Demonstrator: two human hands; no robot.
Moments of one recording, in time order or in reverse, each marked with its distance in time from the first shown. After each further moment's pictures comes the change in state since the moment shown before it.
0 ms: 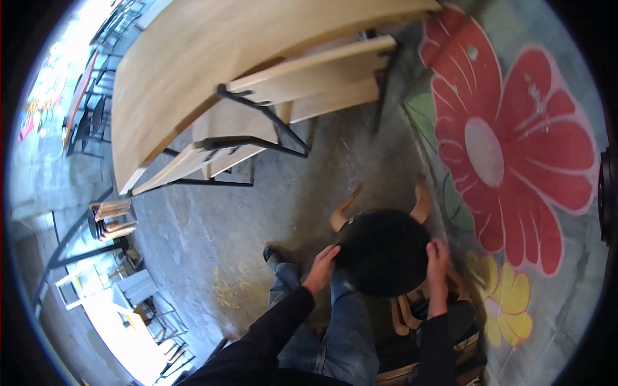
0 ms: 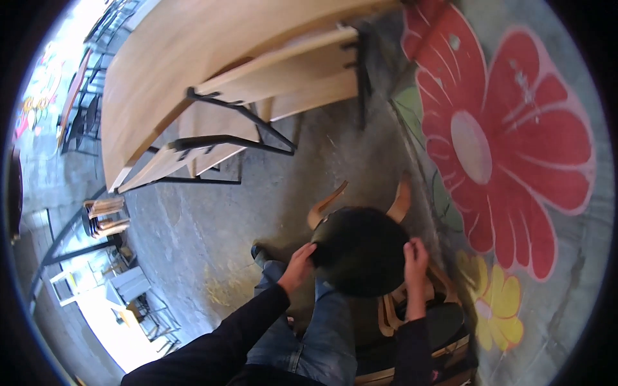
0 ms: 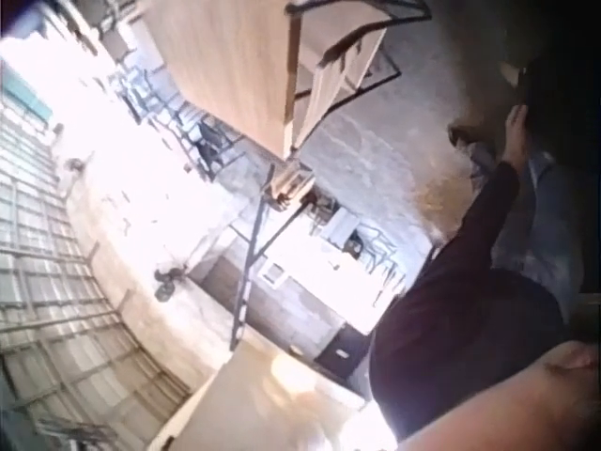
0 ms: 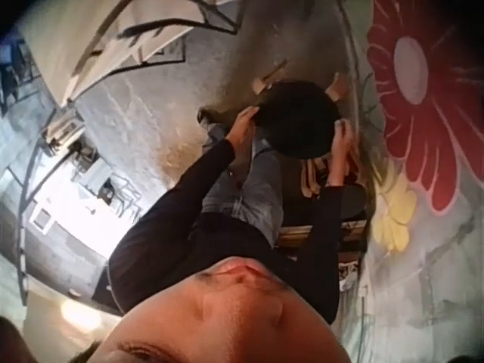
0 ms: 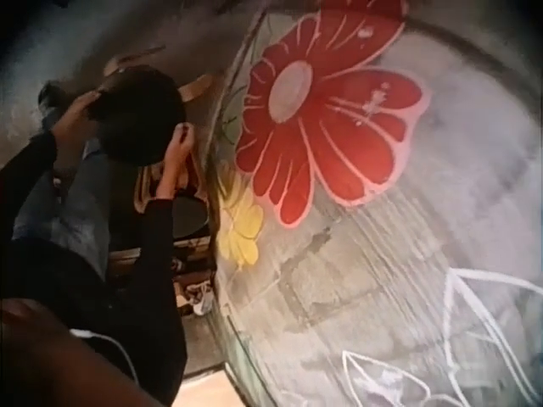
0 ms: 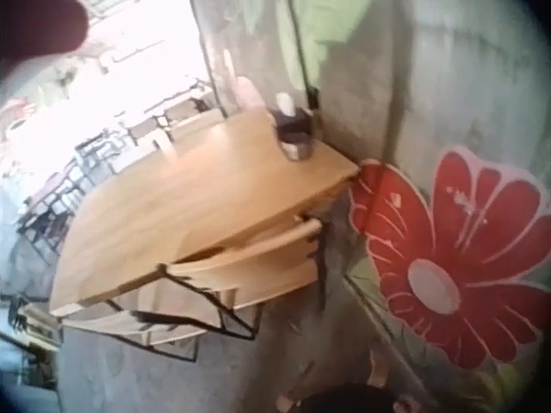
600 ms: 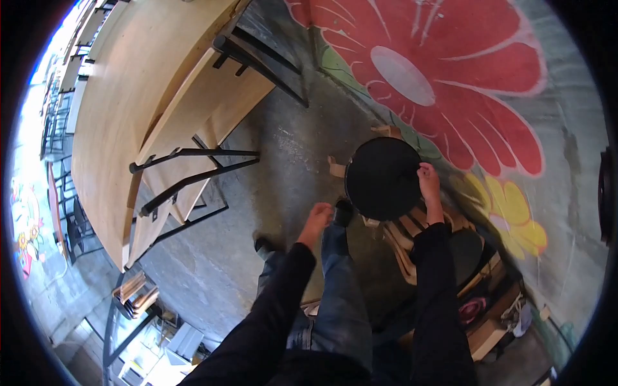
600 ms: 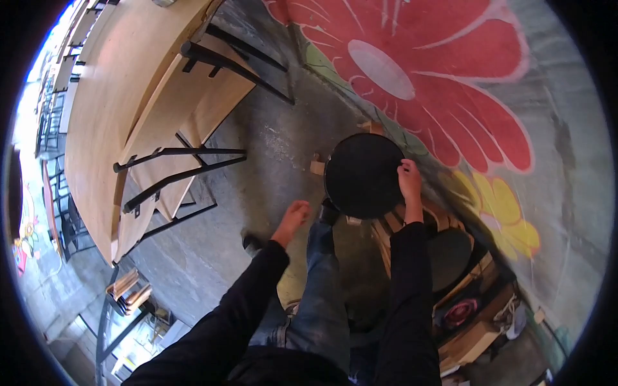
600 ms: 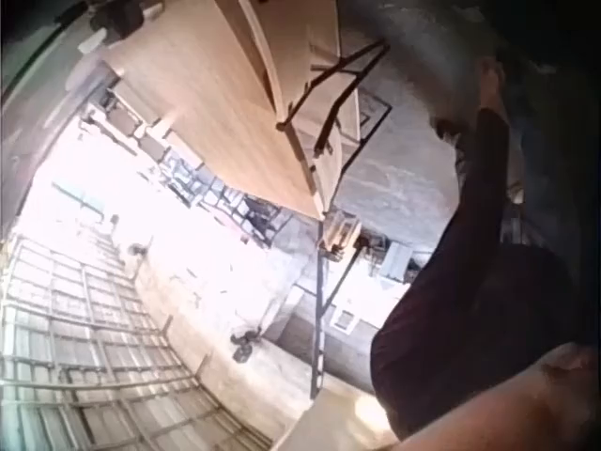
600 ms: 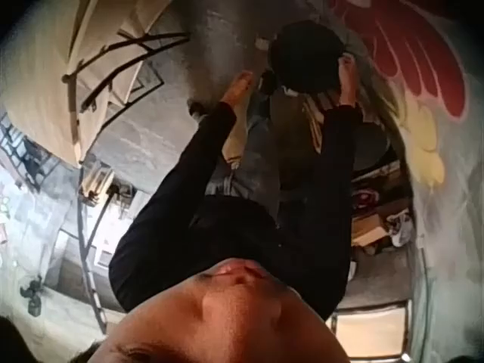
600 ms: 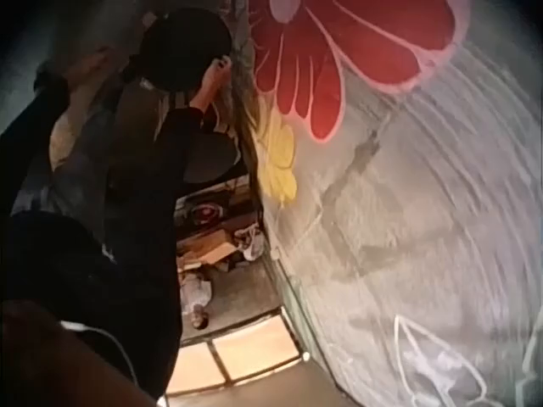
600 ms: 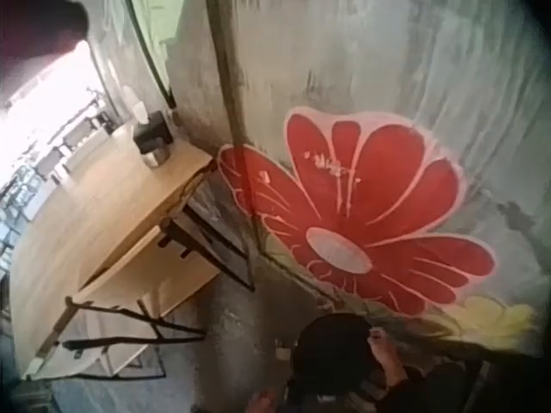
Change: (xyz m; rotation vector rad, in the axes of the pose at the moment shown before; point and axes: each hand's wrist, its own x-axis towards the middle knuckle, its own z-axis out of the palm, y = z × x) left_hand 0.081 0.022 0.056 0.797 -0.107 -0.151; right_hand 0.090 0.132 -0.057 0.108 0.035 0.315
